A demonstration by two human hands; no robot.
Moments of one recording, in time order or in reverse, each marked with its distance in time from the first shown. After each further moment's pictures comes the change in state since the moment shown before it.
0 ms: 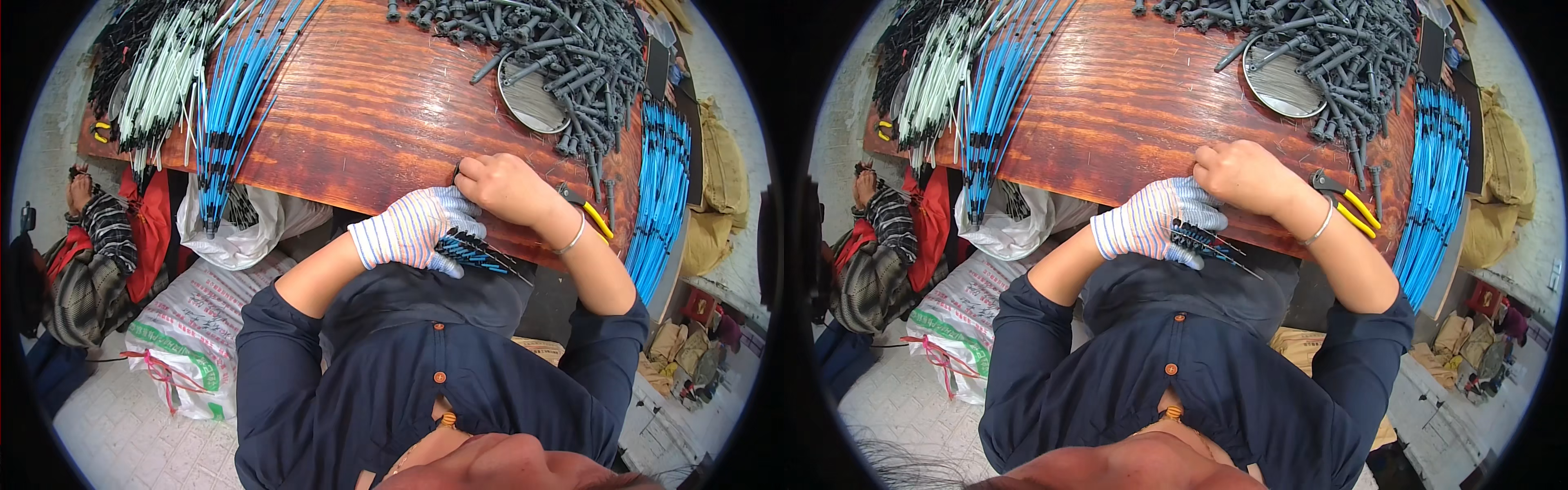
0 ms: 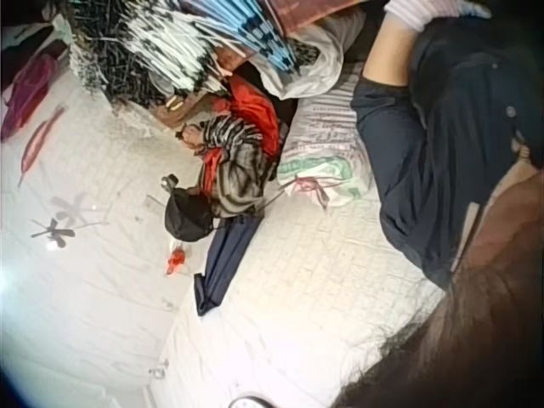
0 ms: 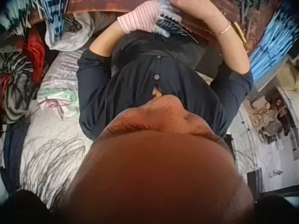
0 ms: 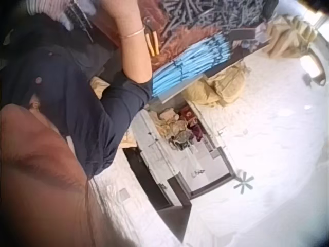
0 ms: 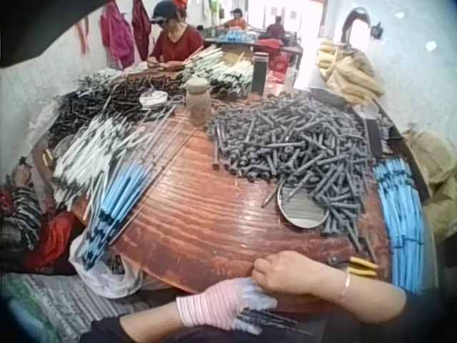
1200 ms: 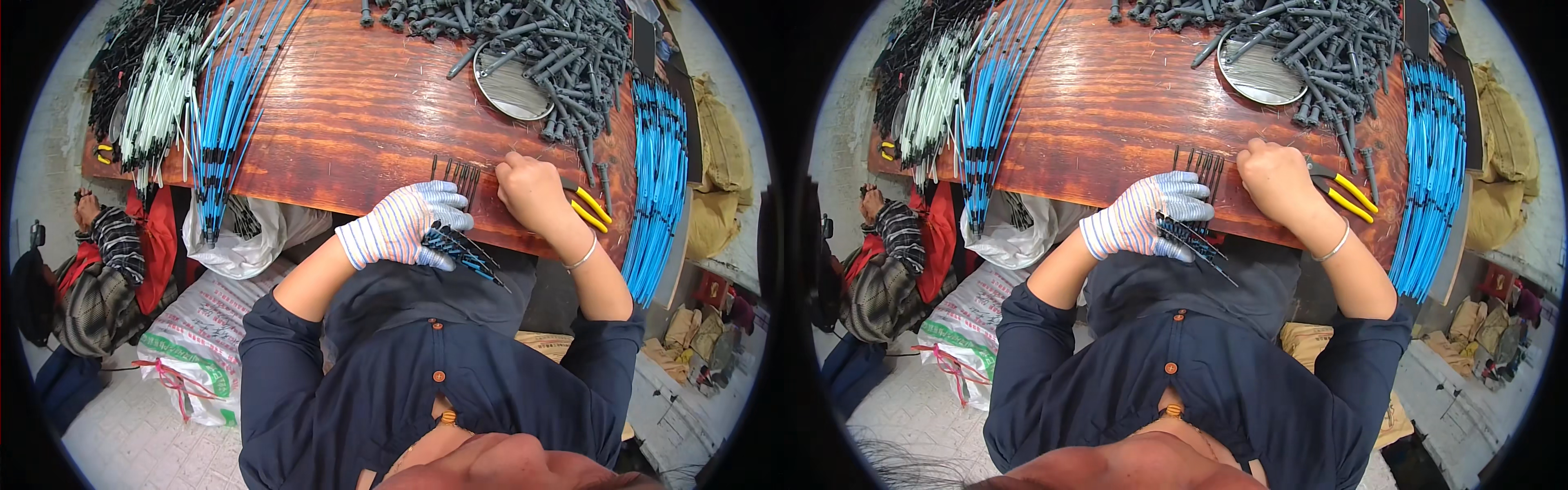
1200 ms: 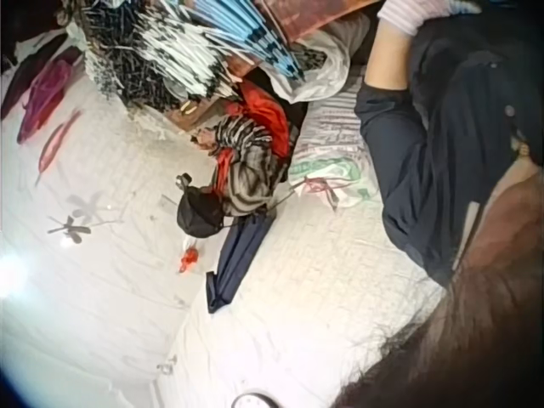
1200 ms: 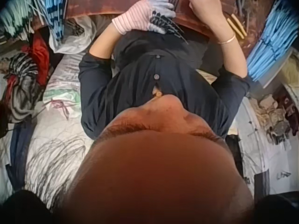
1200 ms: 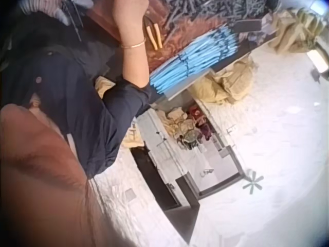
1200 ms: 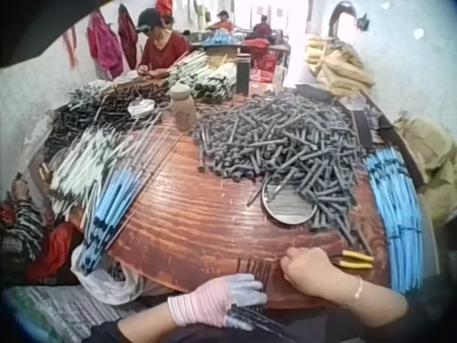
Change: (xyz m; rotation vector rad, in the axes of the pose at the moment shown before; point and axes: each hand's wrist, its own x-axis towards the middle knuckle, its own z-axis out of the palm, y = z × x) left_hand 0.004 0.001 -0.002 0.086 -0.103 0.006; right_hand -0.061 -0.006 0.002 -0.083 -0.045 0.538
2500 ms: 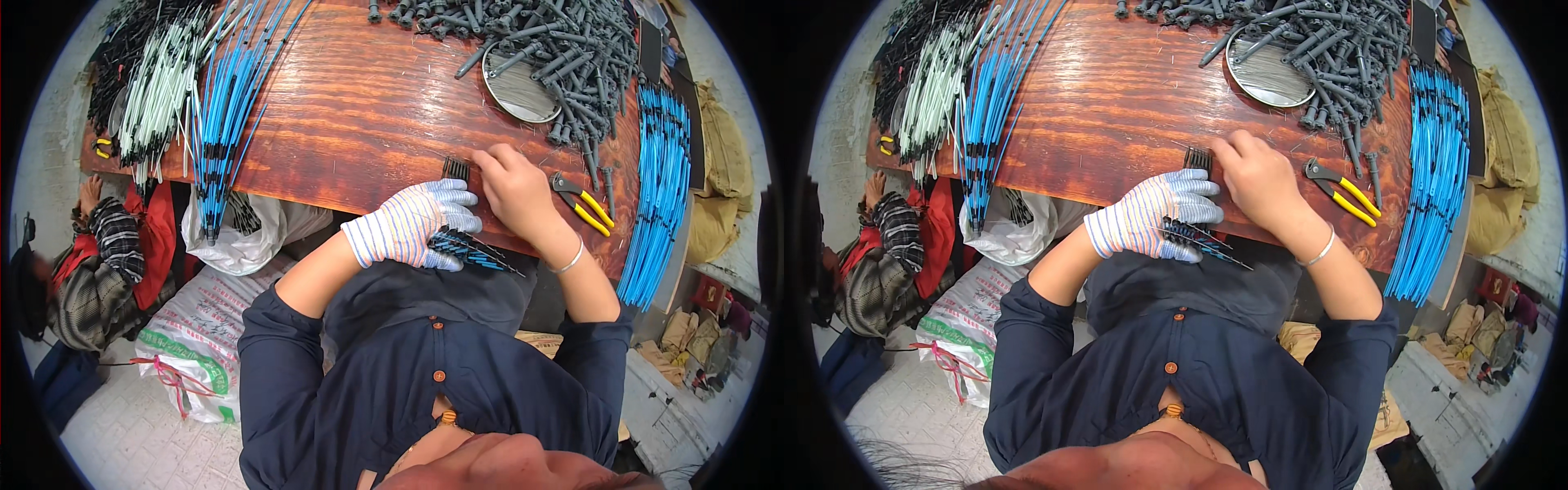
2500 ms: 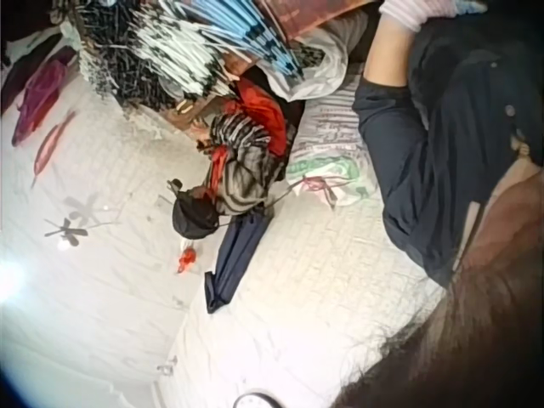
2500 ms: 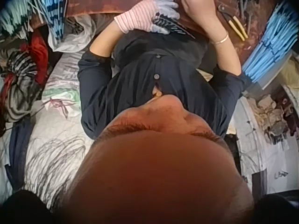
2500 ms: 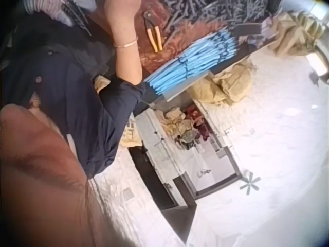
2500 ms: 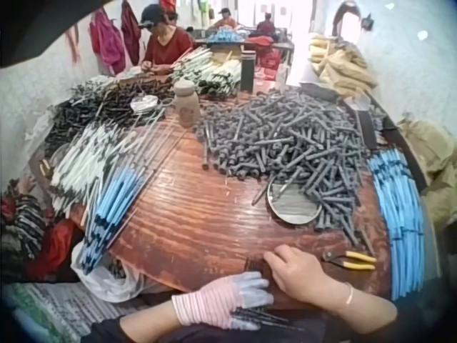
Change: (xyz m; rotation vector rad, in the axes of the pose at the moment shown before) left_hand 0.004 0.001 -0.003 0.041 -0.043 0.005; right_hand 0.014 -0.026 0.004 0.249 0.119 0.007
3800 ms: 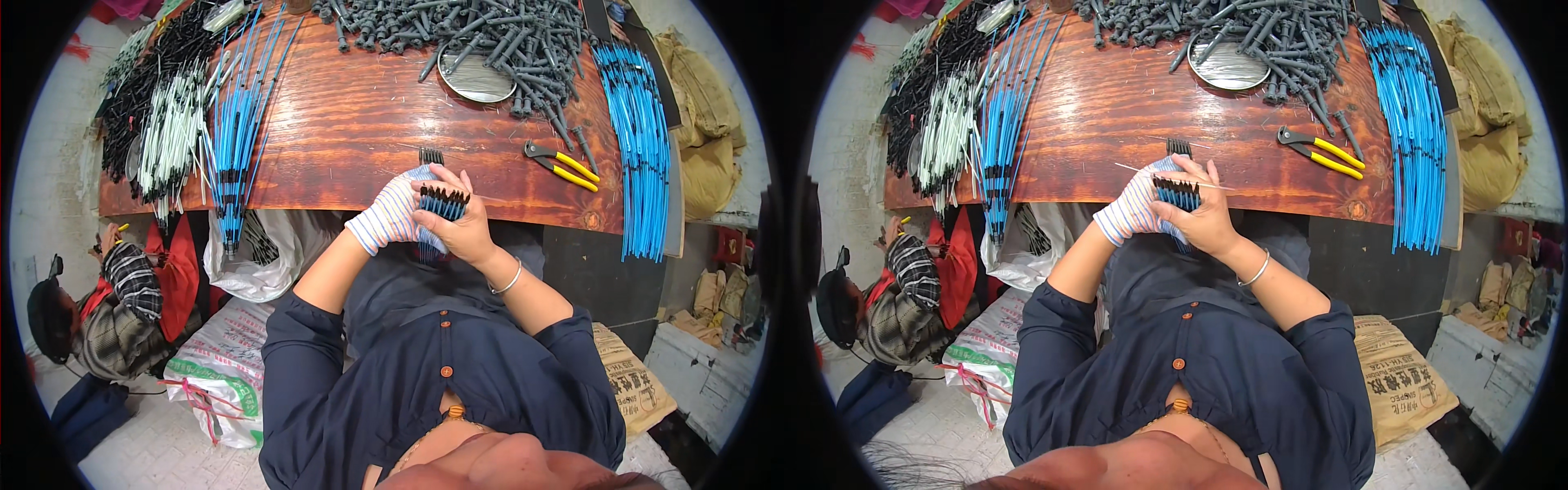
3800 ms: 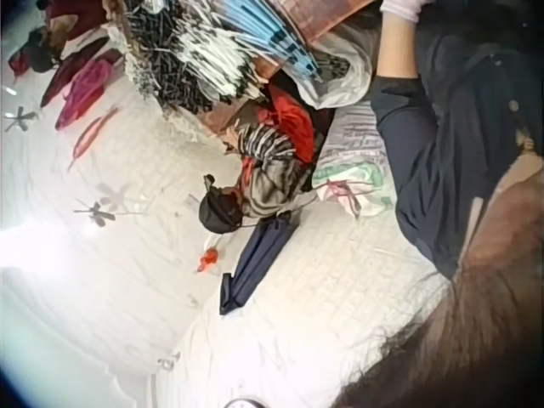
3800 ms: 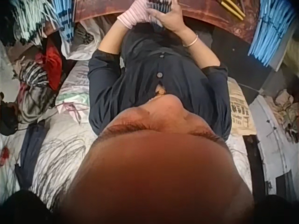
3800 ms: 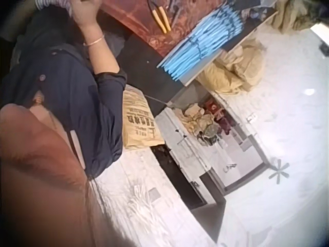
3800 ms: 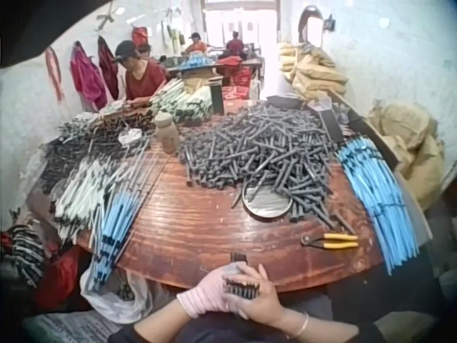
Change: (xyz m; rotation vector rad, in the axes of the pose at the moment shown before) left_hand -0.010 -0.009 0.027 -0.760 0.075 -0.244; right_hand -0.040 -0.083 0.049 0.928 0.405 0.354
